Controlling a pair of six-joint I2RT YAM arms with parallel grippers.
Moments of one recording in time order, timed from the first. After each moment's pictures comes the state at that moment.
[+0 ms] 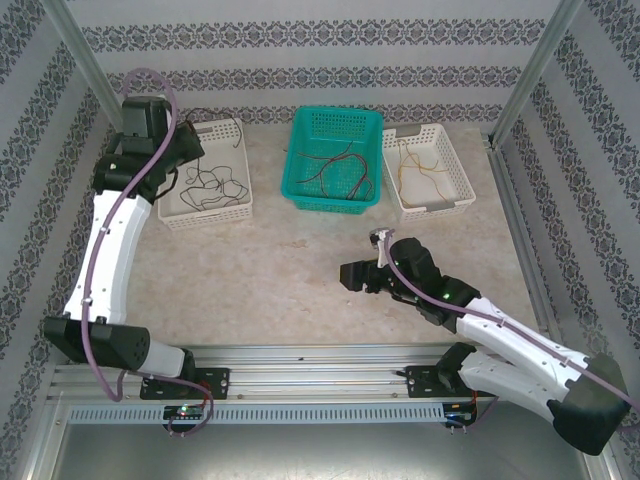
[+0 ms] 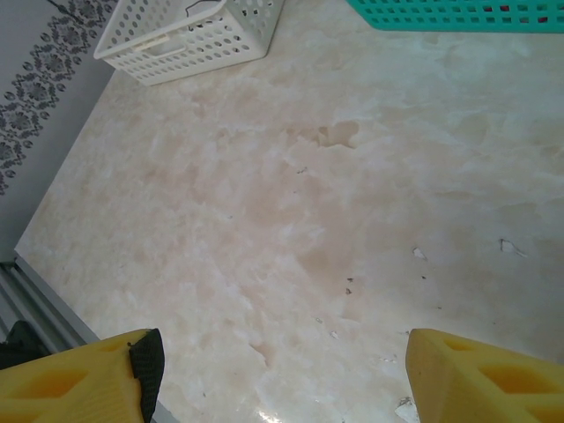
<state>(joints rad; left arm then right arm) -0.05 1.45 1.74 -0.84 -0.04 -0.44 0.71 0.91 0.57 -0.23 -0.16 0.58</state>
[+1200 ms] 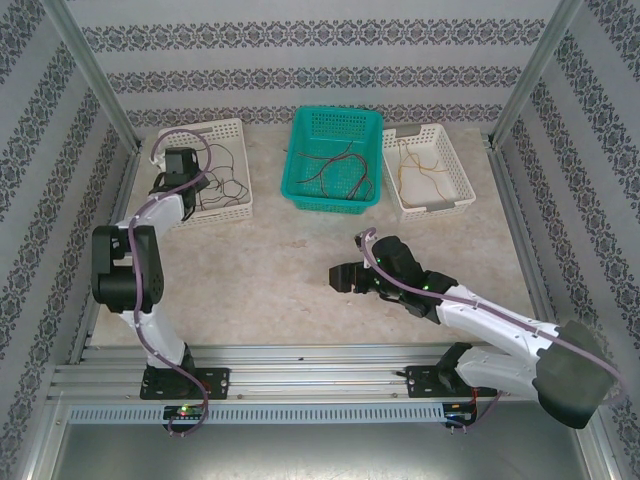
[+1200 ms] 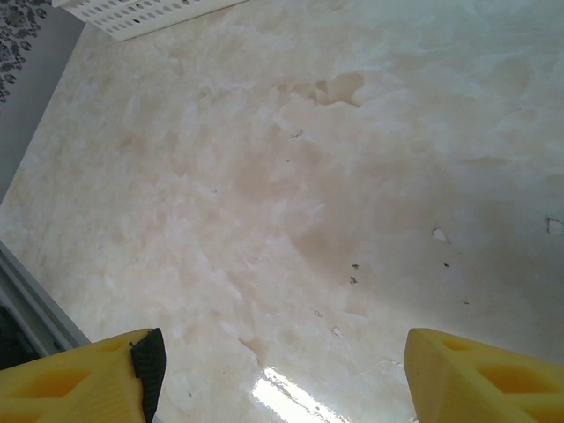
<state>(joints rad) 0.07 1.84 1.26 -0.11 -0.21 -0.57 0.73 1.09 0.57 -0.13 -0.19 0.60</state>
